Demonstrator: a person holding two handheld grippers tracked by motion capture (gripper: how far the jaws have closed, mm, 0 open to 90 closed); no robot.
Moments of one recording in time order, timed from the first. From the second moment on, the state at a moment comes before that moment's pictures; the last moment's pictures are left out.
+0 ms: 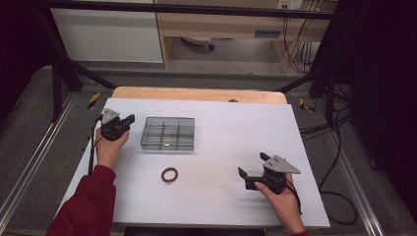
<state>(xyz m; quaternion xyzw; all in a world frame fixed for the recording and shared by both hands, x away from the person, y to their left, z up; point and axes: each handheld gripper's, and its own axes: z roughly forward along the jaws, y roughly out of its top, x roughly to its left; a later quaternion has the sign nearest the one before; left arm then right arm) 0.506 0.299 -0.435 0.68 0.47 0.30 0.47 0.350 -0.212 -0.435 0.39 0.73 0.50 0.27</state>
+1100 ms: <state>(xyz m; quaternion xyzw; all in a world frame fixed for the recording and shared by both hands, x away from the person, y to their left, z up) 0.539 0.278 -0.453 0.75 0.45 0.26 0.41 0.352 -0.215 -0.436 0.40 0.73 0.50 0.26</state>
